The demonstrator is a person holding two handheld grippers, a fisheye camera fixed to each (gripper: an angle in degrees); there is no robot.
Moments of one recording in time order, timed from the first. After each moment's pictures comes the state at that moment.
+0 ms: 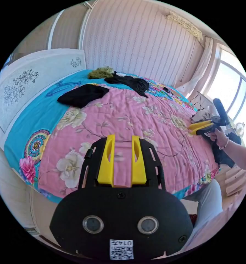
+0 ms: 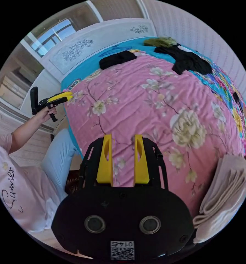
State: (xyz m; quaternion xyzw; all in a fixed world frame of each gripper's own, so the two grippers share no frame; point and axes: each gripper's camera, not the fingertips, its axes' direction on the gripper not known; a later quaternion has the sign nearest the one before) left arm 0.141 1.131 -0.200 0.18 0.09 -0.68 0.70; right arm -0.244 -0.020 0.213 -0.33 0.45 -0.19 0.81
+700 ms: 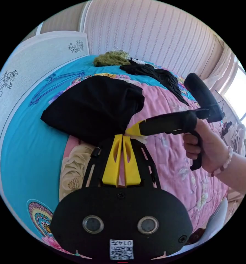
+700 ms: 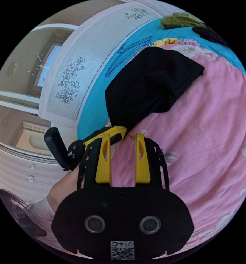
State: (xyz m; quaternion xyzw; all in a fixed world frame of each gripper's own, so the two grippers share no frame) left arm -0.077 1.230 -0.019 0.13 0.13 -0.67 0.72; right arm -0.001 -0.248 0.570 -0.31 0.25 -0.01 0.92
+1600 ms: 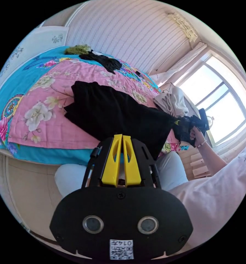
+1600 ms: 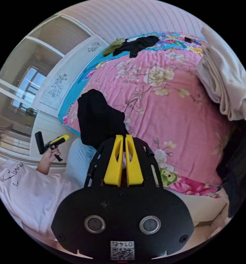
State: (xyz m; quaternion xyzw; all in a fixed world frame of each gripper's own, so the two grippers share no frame) left arm 0.196 1.202 -0.298 0.24 0.28 -0.64 0.67; right arm -0.314 0.105 0.150 -0.14 0.49 -0.01 0.86
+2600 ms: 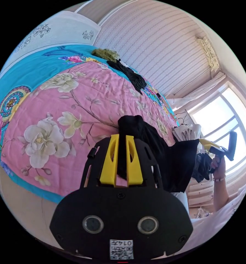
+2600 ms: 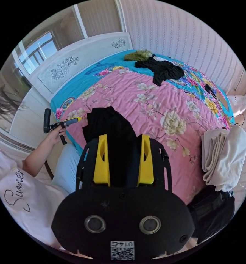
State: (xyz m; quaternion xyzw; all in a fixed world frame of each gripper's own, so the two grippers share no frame) left arm 0.109 1.294 -0.210 0.25 0.25 -0.73 0.58; right arm -0.508 0.070 0.358 -0.19 0.53 -0.16 0.81
